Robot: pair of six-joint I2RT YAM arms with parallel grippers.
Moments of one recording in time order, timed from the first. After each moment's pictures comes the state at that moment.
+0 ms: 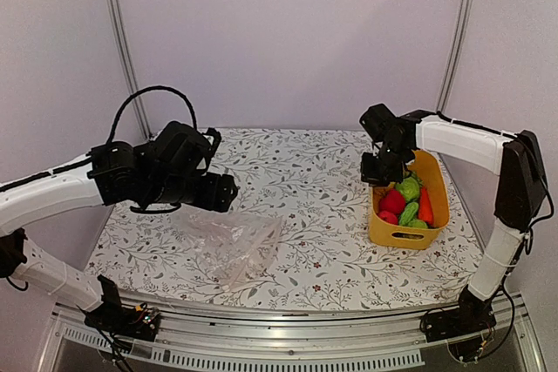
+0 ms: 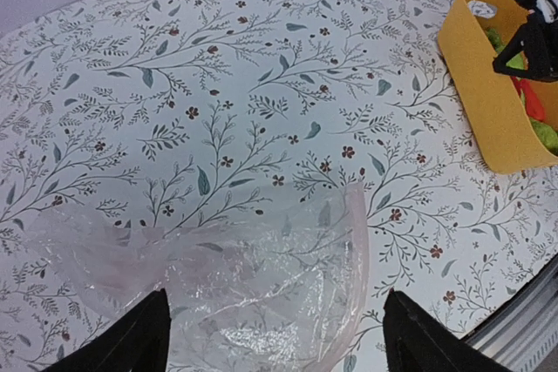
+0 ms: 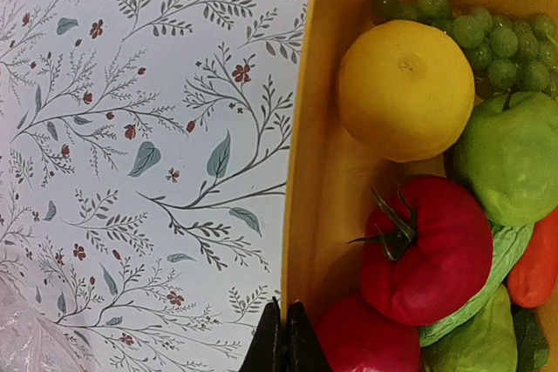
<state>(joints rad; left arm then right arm) -1.00 1.26 1.15 -0.72 -0.40 -0.54 0.54 1.79 1.46 -0.89 0.13 0.66</state>
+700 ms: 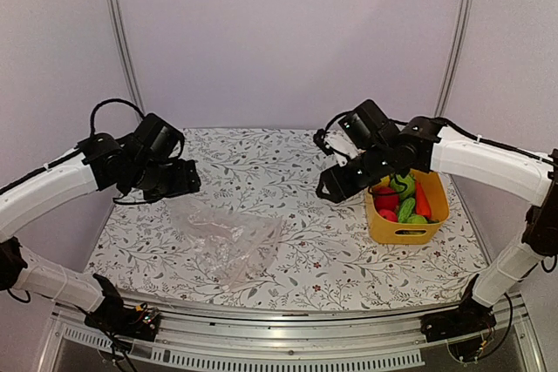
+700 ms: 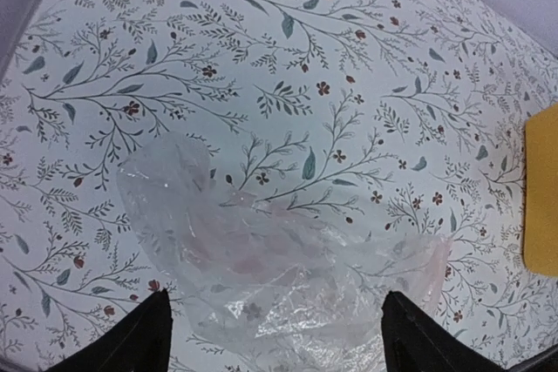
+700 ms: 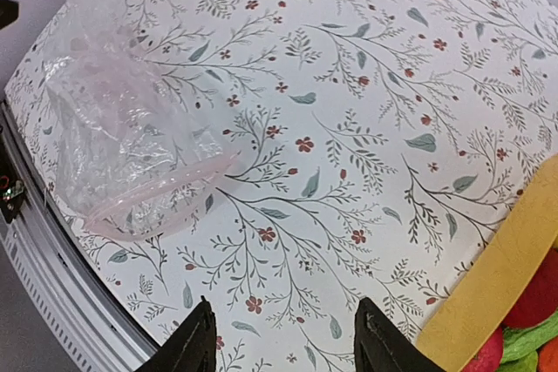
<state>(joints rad) -0.75 1.24 1.11 -0.84 -0.35 -0.79 0.84 1.57 1.40 -0.76 0.01 0.27</state>
